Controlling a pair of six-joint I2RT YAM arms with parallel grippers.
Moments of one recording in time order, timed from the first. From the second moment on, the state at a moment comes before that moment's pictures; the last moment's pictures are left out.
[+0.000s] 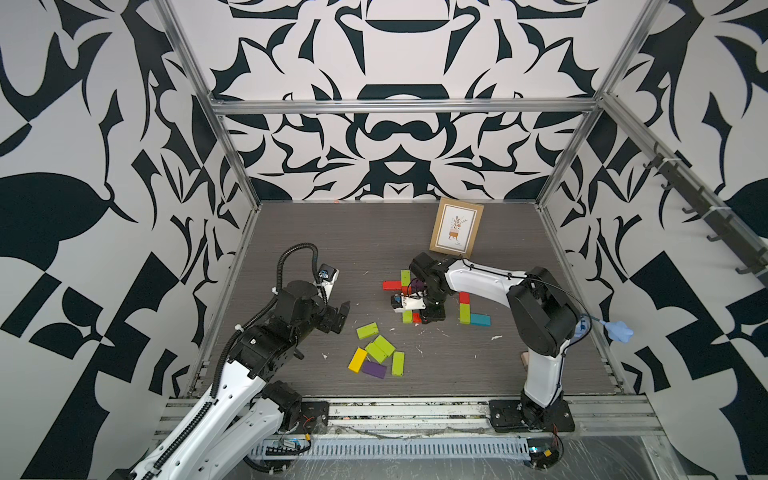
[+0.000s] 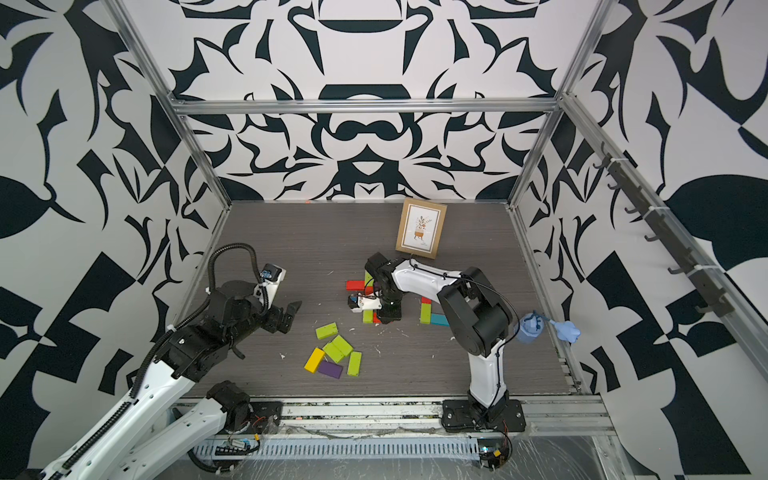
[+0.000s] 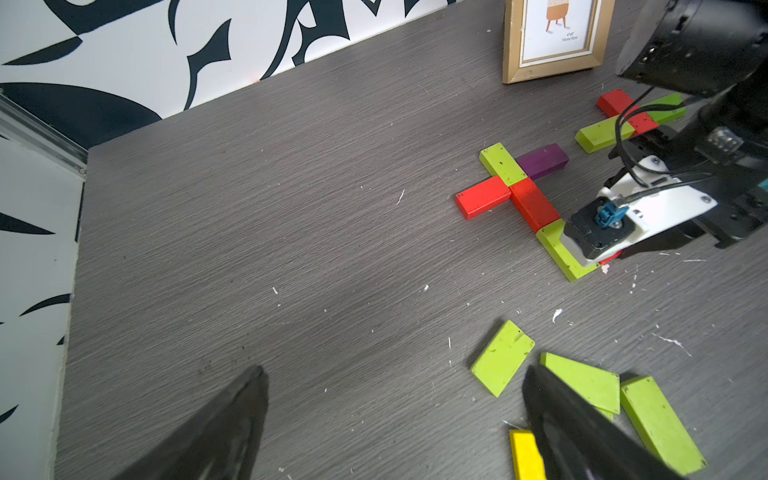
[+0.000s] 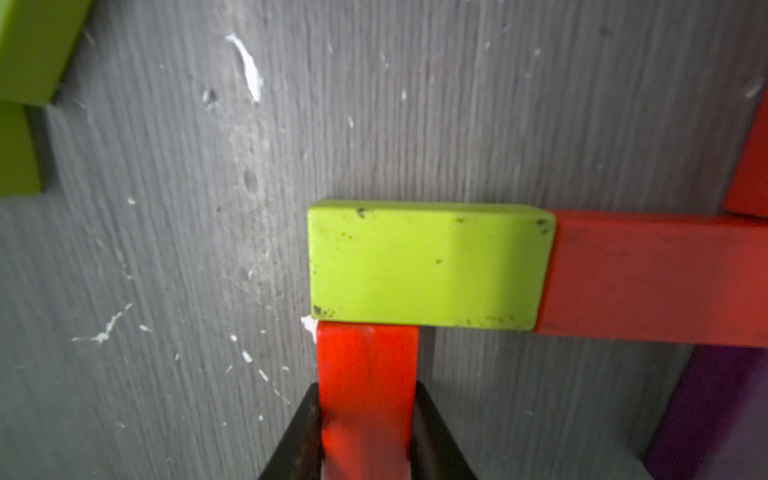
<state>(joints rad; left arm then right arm) -0.56 0.69 0.72 -0.64 -0.14 0.03 0.68 1.92 1.28 -0.84 -0.17 -0.88</state>
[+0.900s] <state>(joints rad) -0.56 0.69 0.72 -0.64 -0.14 0.03 0.68 1.93 1.29 -0.86 -0.18 -0.87</state>
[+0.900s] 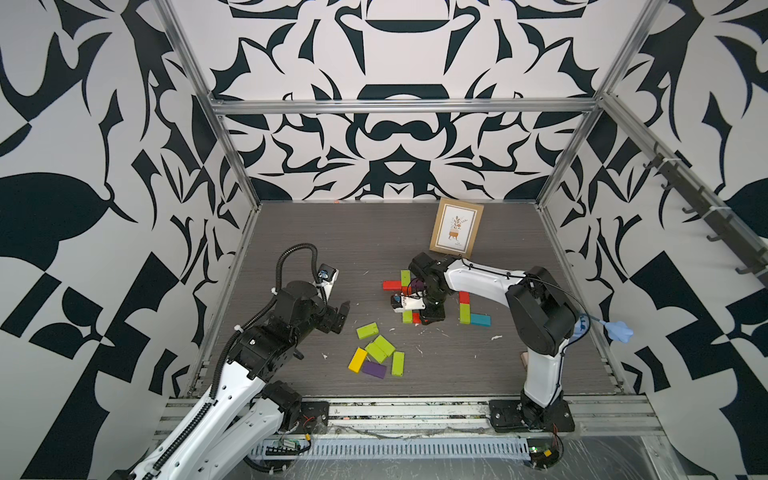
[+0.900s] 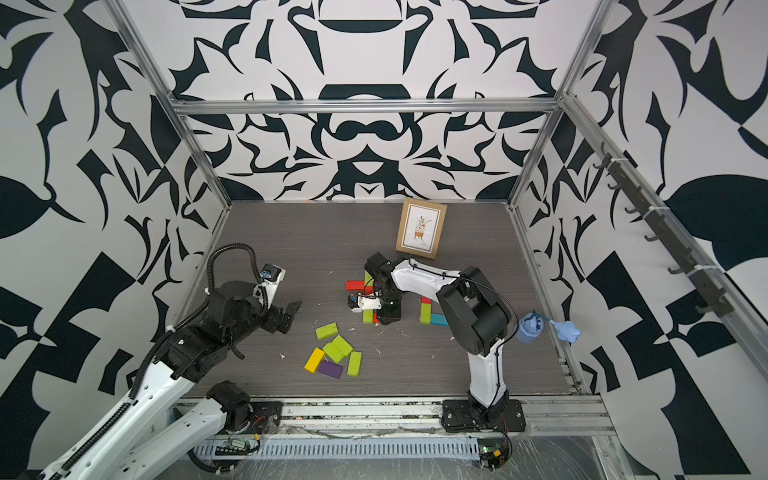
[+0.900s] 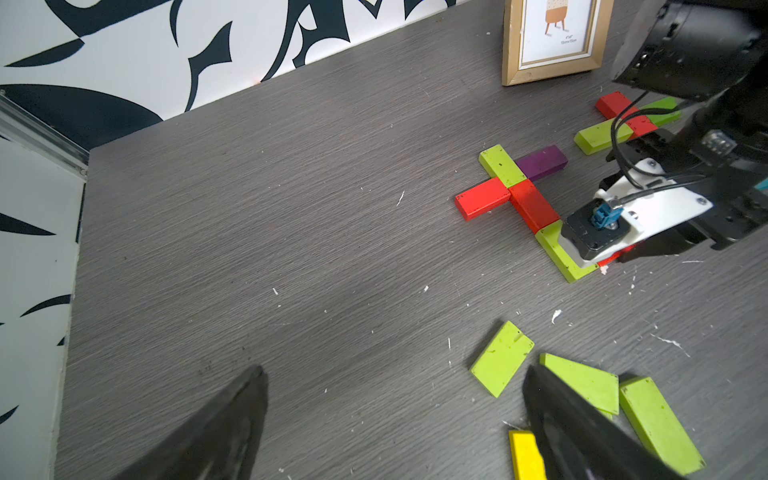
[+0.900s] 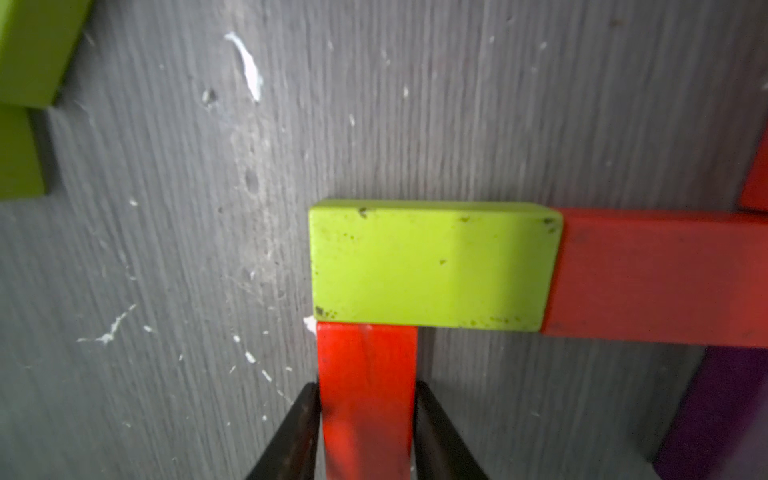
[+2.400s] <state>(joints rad) -0.56 0.69 0.72 -0.64 -0.13 0.03 0.66 1.70 1.29 -0.82 -0.24 -0.79</state>
